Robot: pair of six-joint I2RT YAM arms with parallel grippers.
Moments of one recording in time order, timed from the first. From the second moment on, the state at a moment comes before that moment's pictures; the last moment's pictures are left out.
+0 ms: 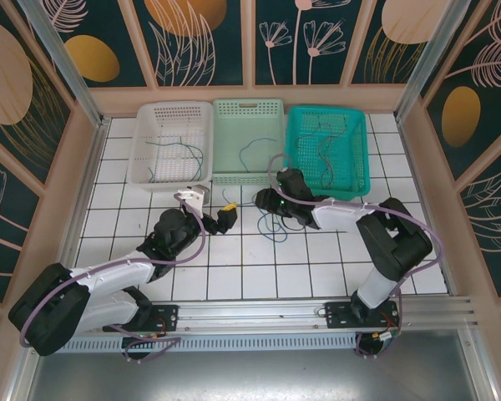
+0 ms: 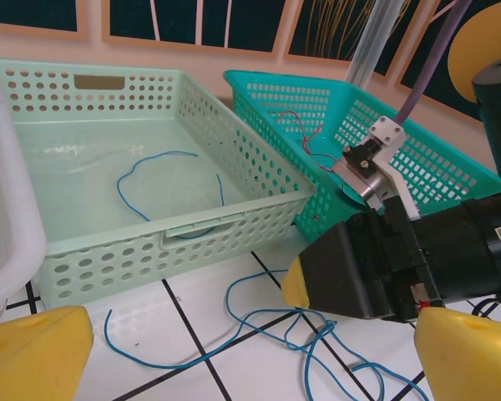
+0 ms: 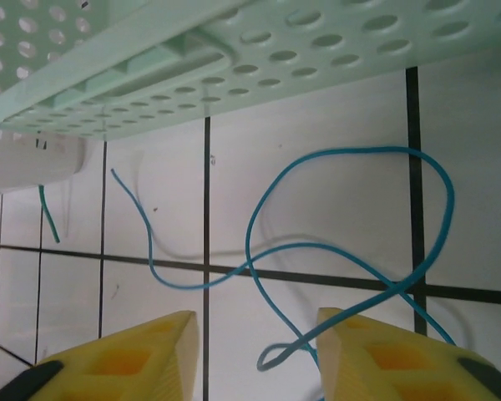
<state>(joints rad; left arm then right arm) -0.69 1.15 0.31 0.70 -0.03 -0.28 0.65 1.69 0.85 0.08 -0.13 0.81</state>
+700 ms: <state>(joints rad) -0.69 1.14 0.30 0.70 -0.04 -0.28 0.72 1.76 0.95 -0.05 -0.02 0.76</state>
